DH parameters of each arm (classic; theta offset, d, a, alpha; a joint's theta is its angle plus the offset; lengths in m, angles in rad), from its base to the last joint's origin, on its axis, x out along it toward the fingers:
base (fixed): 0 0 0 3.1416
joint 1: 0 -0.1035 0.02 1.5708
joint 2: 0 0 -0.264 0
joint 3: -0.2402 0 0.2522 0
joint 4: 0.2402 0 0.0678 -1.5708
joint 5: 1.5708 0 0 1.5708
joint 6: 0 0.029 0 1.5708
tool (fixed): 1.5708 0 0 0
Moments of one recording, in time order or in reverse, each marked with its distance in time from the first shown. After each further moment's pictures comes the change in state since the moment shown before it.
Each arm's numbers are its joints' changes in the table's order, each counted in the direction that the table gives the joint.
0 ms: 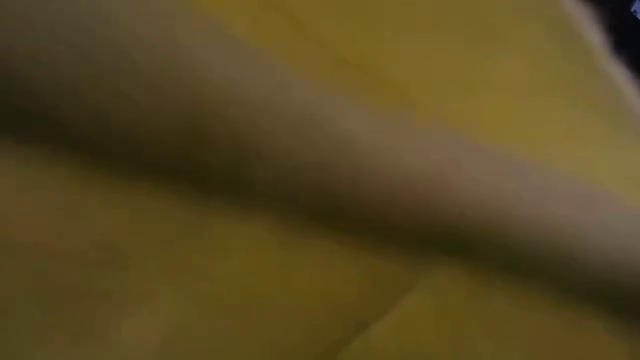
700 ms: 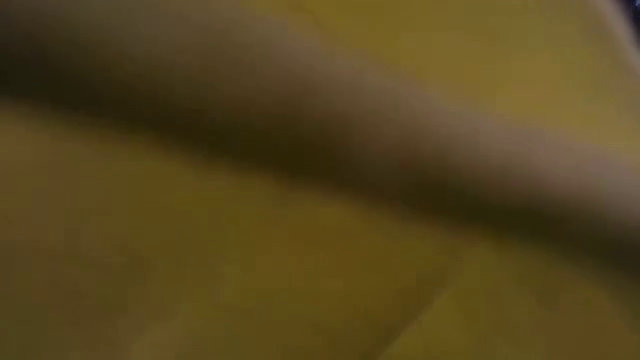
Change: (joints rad) left arm 0.030 0.000 -0.244 0.203 -0.052 0.010; right arm -0.009 -0.028 0.000 0.126 -0.070 -0.075
